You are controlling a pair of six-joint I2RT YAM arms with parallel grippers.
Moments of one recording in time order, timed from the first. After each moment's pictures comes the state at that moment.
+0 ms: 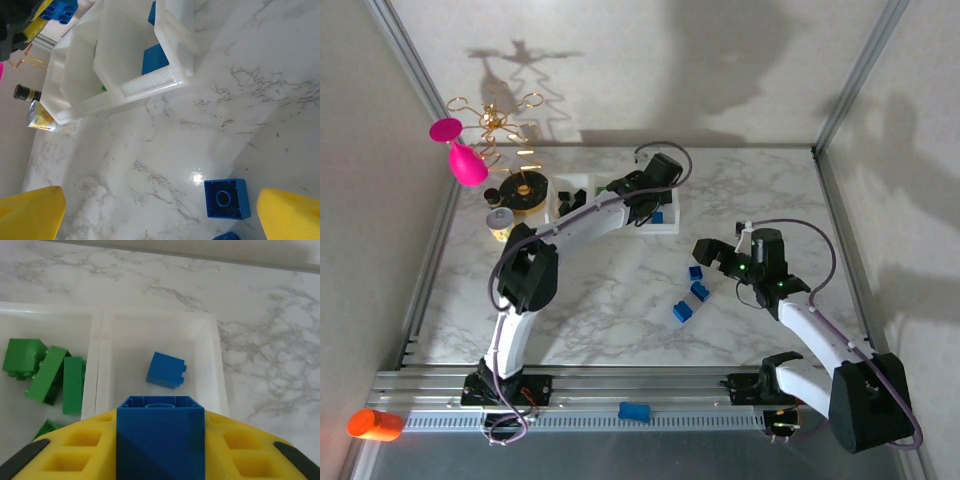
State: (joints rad) left arm -0.70 2.20 1.95 -0.52 -0.48 -0.61; right arm 0.28 1.07 0.50 -0.02 -0.40 0.64
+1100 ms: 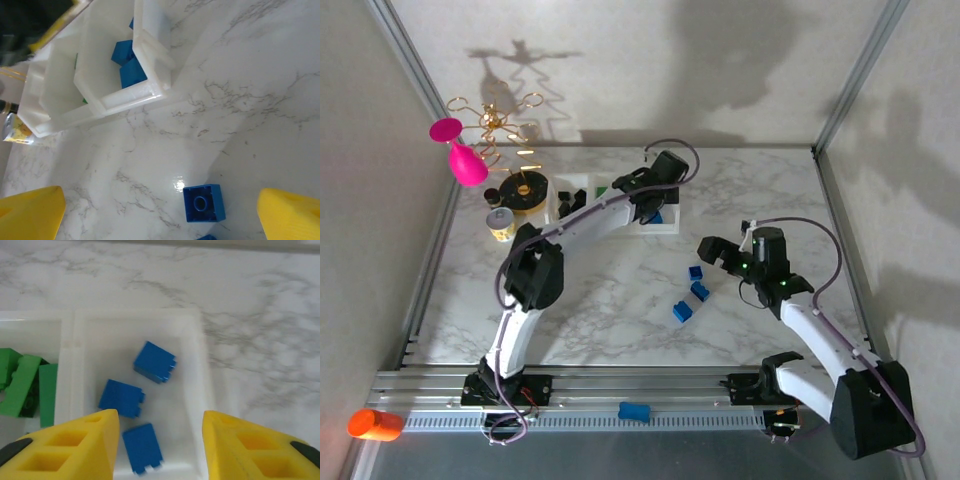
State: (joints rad) left arm -0.75 2.15 1.96 -0.57 -0.40 -0.58; right arm 0.28 1.01 0.53 -0.14 -0.28 0.61
